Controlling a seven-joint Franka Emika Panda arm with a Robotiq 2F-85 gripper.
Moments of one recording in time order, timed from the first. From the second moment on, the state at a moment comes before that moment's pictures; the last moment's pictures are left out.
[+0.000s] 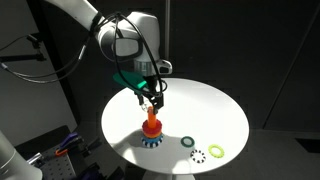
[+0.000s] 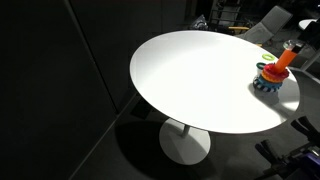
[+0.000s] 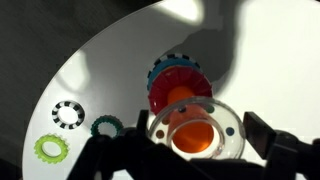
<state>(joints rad) -0.15 -0.02 -0.15 -2.44 0.04 2.39 -0.34</state>
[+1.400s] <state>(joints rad) -0.16 0.02 -0.15 -2.43 0.01 2.35 -0.34</state>
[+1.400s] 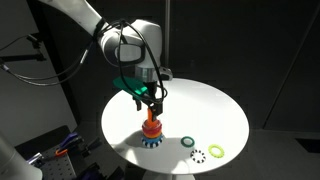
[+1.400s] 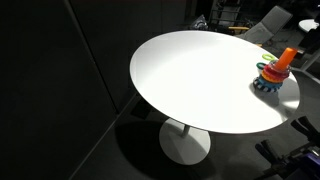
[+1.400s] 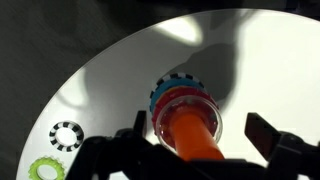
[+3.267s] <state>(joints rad) -0.16 -0.48 -0.16 -2.43 -0.09 1.95 -0.09</state>
